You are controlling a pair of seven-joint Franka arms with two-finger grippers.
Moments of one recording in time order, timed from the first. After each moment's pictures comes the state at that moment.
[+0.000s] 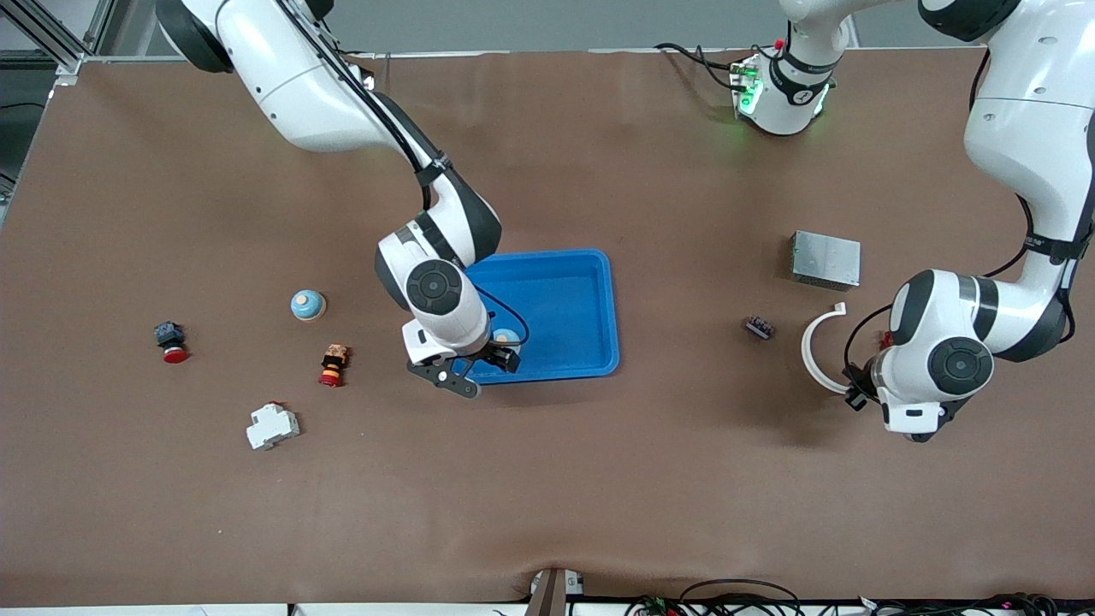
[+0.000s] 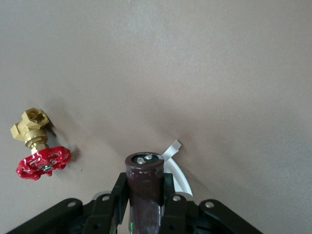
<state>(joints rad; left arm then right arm) 0.32 0.72 -0.39 -1.61 0.51 2.08 -1.06 0.51 0.78 0.10 -1.44 -0.04 2.24 1.02</state>
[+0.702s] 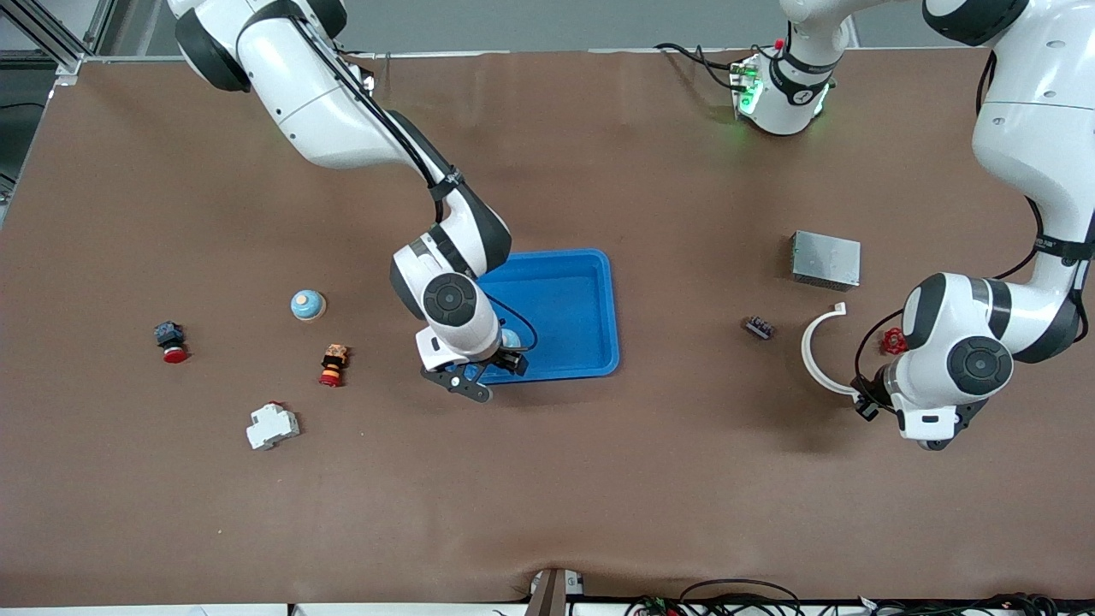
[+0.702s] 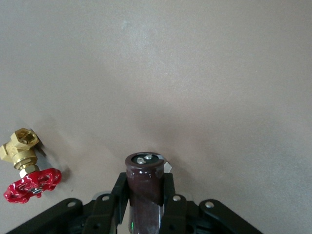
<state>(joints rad) 0.34 0.73 -0.39 -1.60 0.51 2.15 -1.04 0.52 0.84 0.10 -1.40 -0.04 2.24 1.02</state>
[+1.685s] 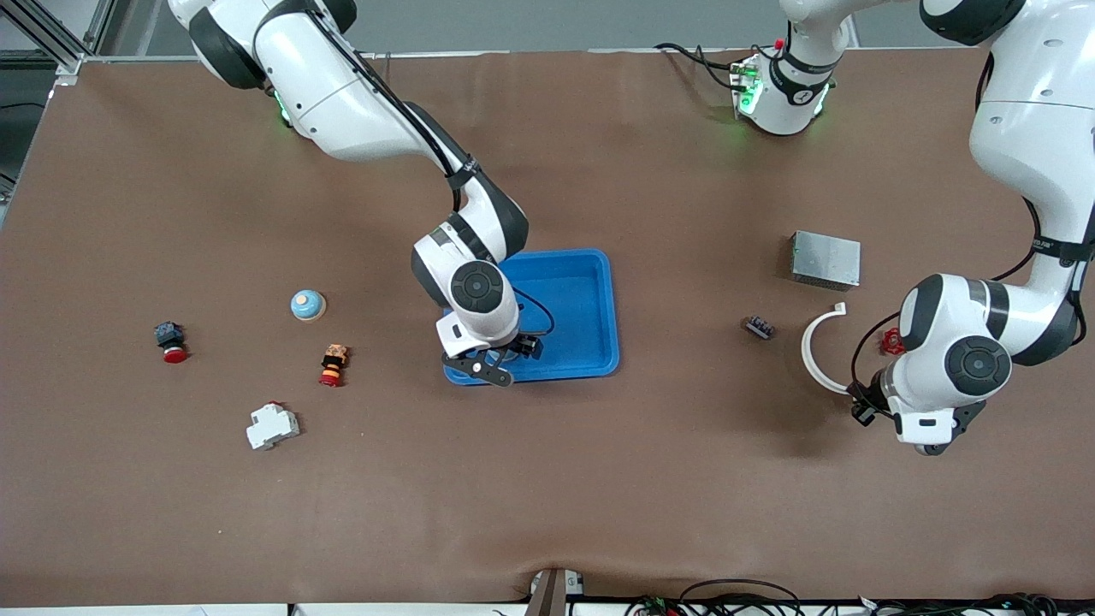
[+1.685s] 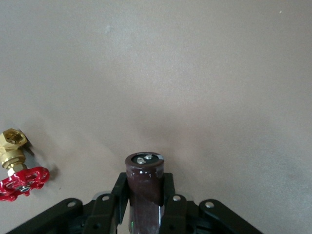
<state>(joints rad) 0.33 0.74 -0.40 -1.58 0.51 2.15 -1.04 0.57 0.85 0.09 -1.40 -0.04 2.21 1.03</state>
